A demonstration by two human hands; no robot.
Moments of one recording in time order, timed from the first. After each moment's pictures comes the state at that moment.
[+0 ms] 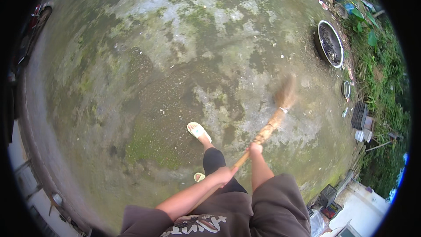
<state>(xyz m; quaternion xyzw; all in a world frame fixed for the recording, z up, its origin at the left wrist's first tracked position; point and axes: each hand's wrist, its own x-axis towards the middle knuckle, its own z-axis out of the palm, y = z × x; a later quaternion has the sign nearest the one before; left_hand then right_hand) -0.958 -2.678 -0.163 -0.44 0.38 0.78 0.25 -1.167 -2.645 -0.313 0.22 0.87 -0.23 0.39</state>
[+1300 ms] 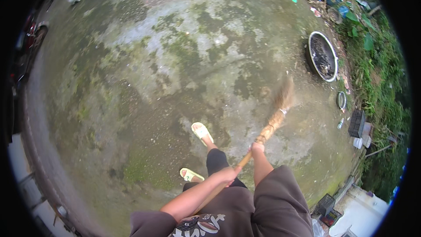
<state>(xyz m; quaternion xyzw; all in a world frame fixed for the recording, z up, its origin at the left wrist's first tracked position) -1.136 -2.838 -0.165 -0.43 0.36 0.79 0.25 -1.346 -2.820 -0.304 0.18 0.89 -0.20 0.38</state>
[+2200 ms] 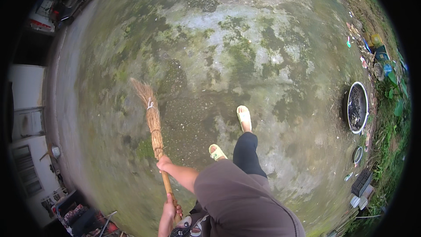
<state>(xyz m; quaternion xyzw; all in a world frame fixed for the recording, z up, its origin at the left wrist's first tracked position) -0.863 -2.698 -0.019 -0.76 -0.23 0.58 -0.21 -0.800 -2.829 -0.187 -0.43 0.51 0.14 0.74</state>
